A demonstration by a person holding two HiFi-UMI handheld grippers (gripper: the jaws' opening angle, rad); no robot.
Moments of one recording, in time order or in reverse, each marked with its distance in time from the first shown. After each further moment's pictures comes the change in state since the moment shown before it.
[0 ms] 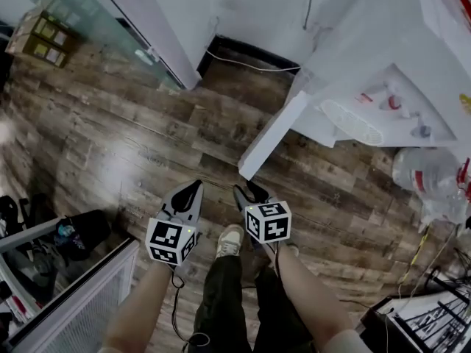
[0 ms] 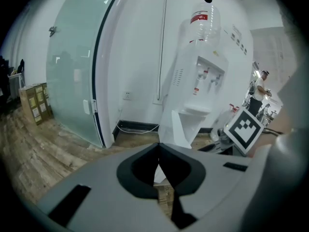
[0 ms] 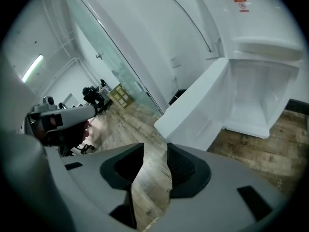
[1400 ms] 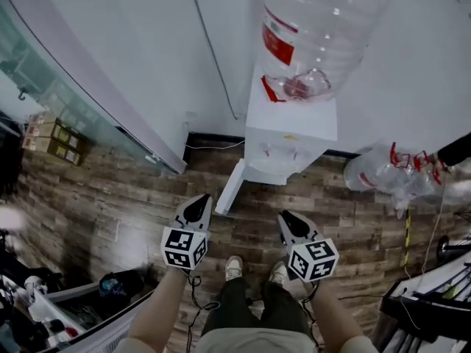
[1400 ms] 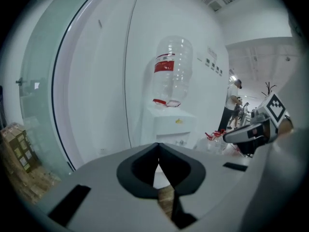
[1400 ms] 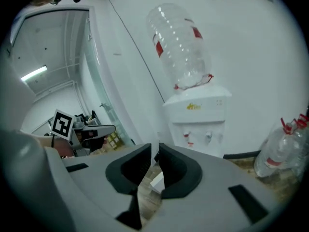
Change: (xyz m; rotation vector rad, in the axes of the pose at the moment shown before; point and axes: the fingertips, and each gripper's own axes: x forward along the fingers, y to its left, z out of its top) left arm -0.147 -0.171 0.338 0.171 -0.169 -0.163; right arm -0.463 0.074 0.211 -0.024 -0.436 -0.225
